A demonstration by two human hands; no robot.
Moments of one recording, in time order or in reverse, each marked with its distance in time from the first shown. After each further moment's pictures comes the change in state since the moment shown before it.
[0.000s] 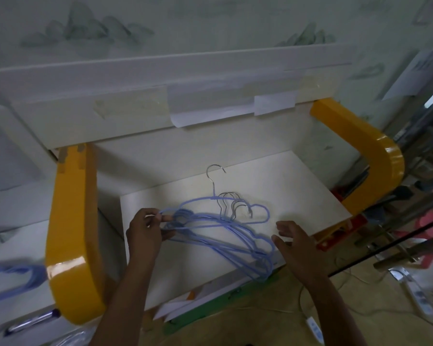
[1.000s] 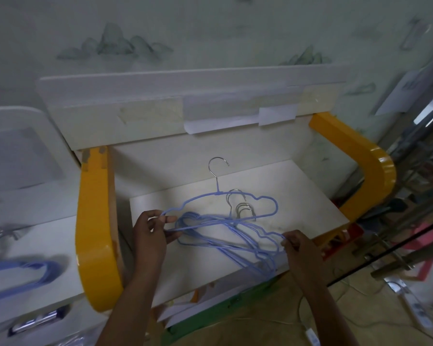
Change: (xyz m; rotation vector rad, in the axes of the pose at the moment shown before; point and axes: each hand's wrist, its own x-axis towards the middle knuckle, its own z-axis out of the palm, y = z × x) left_hand -0.039 0.031 -0.013 -0.225 -0.027 0.043; right_hand -0.019 -0.001 0.008 -0.062 0.209 0.036
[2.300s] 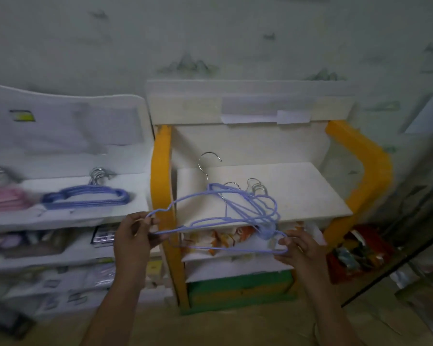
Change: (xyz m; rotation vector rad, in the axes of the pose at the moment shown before) left_hand -0.241 0.036 -0.107 -0.041 0.279 0.203; right_hand -0.157 -0.002 -0.101 0.728 -0.408 -0.005
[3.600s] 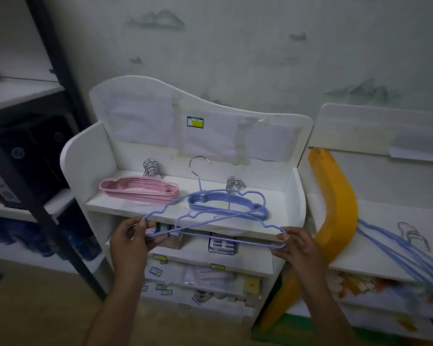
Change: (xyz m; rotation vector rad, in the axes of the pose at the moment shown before) left_hand 0.174 0.080 -0.379 -0.039 0.356 0.066; right_hand -0.044 -0.007 0.450 0.058 -0.173 -0.059
